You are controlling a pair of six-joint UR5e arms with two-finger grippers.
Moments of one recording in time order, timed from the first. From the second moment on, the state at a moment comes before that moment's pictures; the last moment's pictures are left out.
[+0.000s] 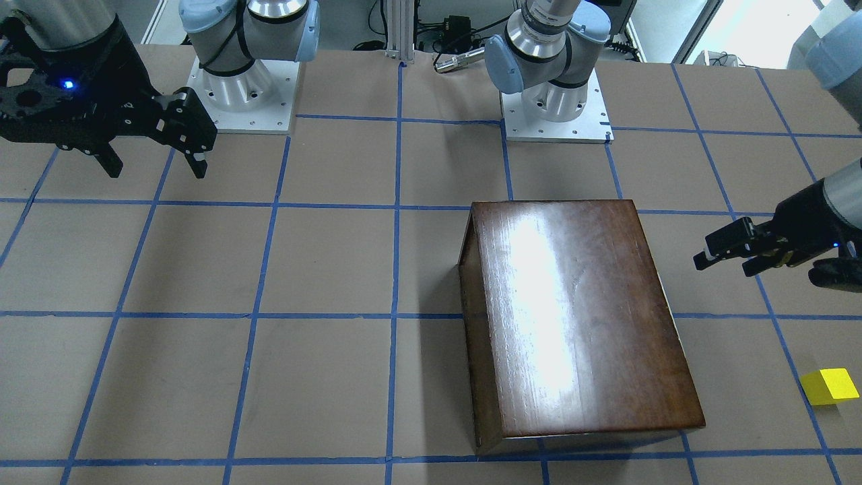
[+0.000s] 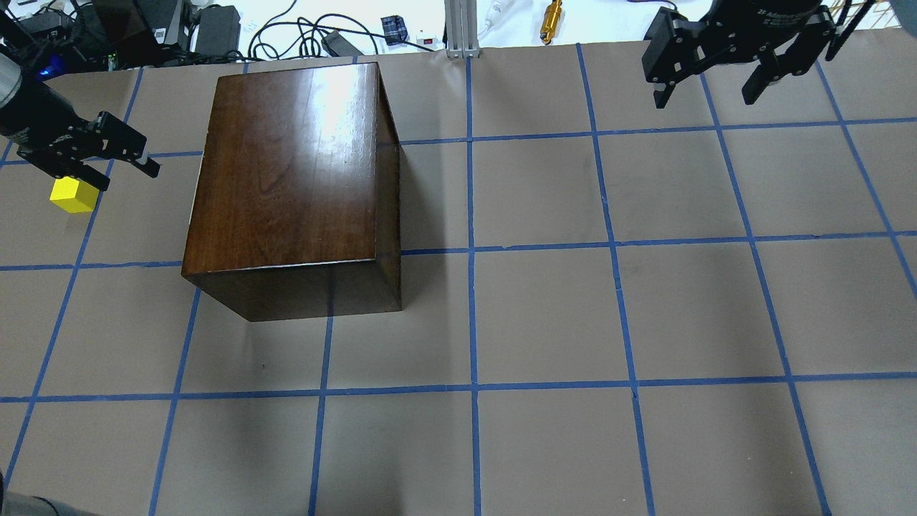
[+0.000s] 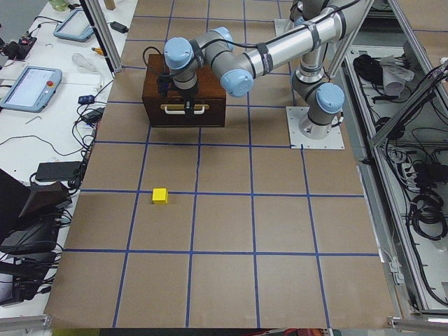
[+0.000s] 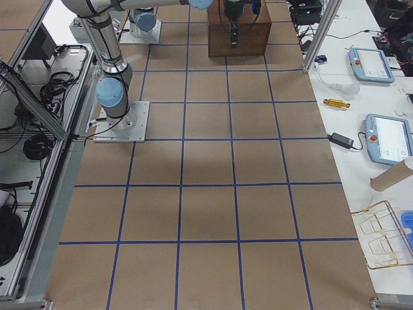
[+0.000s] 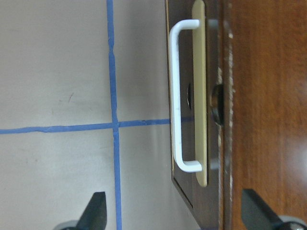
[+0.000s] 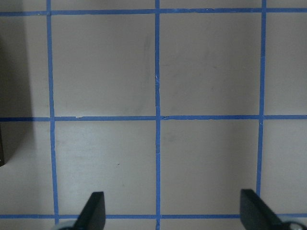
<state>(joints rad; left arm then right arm) -1.08 -1.83 -1.53 -1.50 1.35 0.50 1.54 -1.52 1.41 -1.53 -1.56 -0.04</state>
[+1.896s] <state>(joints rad) -1.07 -1.99 -1.58 -1.38 1.24 0.53 1.54 -1.53 1.41 -1.53 -1.56 -0.04</state>
